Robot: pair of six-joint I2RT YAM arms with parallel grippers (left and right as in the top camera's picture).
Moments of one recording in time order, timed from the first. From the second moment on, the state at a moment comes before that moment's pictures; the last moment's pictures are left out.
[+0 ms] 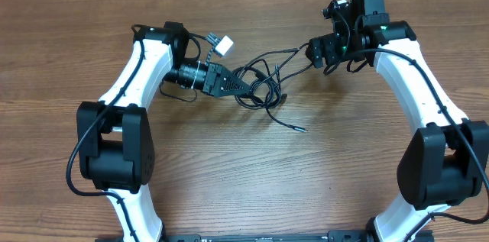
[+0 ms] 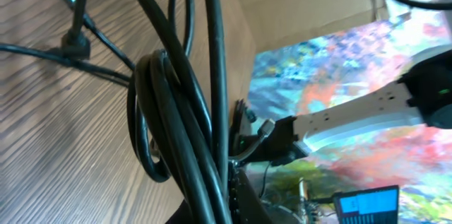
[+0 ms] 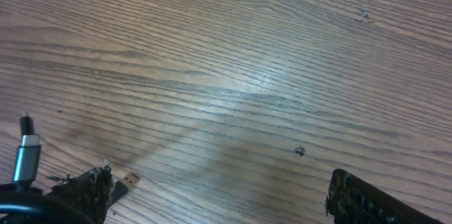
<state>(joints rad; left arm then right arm) -0.14 2.03 1.57 -1.31 1.28 0.56 0.11 1.87 1.54 -0.75 -0.19 -0.13</state>
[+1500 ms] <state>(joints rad) 0.01 2.03 1.57 -1.38 1.28 0.82 0.12 1.87 1.54 -0.77 -1.06 0.16</state>
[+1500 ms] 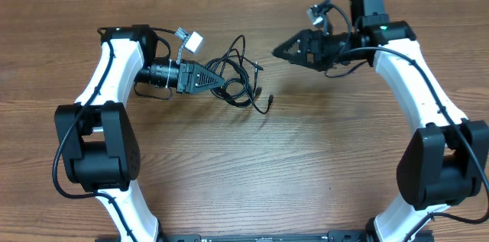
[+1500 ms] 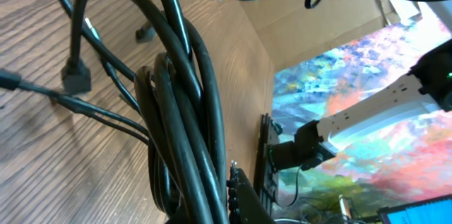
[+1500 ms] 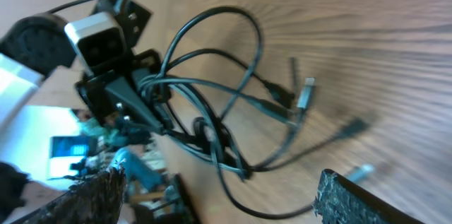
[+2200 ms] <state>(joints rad) 0.01 2.01 2.25 -1.69 0.97 0.81 0.23 1.87 1.63 -0.37 -1.00 0.66</state>
